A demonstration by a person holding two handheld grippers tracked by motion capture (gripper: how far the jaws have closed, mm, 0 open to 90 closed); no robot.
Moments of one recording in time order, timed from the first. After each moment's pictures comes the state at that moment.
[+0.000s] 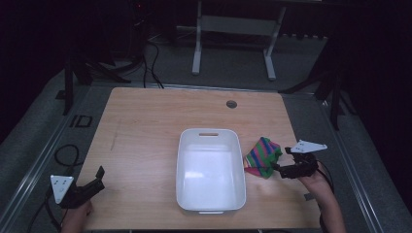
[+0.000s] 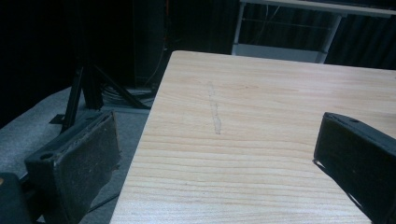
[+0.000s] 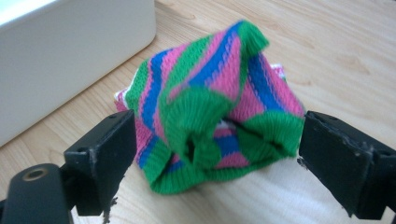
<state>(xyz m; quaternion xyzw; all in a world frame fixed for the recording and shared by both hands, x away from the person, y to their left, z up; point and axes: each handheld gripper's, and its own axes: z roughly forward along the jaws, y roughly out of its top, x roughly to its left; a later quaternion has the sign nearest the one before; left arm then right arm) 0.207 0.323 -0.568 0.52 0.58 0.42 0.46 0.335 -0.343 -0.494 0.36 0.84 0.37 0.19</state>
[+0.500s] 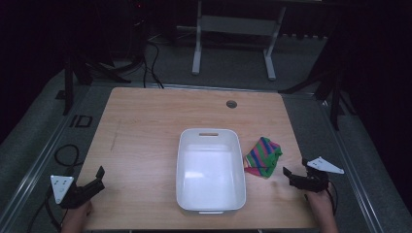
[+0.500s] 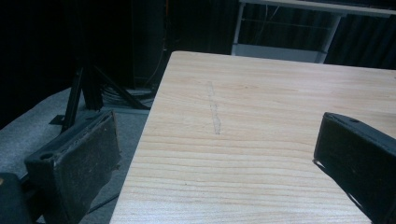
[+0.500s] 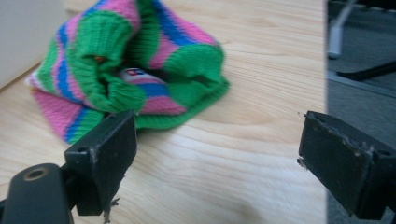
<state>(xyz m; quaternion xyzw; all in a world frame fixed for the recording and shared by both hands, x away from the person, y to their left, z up) 0.207 0.322 -0.567 0.52 0.58 0.42 0.46 0.300 -0.385 -0.540 0.47 0.74 0.40 0.27</state>
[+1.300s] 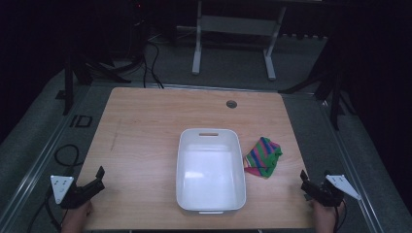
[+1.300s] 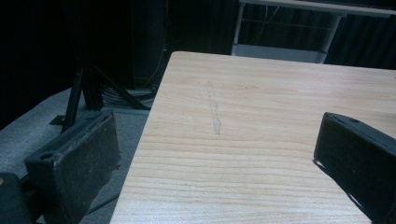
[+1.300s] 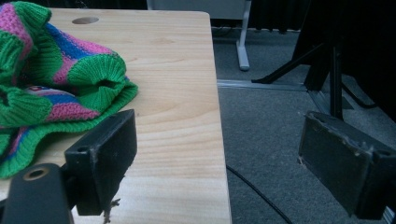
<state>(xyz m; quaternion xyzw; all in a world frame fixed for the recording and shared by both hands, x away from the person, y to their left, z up) 0.207 0.322 -0.567 0.53 0.58 0.43 0.46 0.257 -0.409 -0.554 0.57 0.61 0.40 0.39</state>
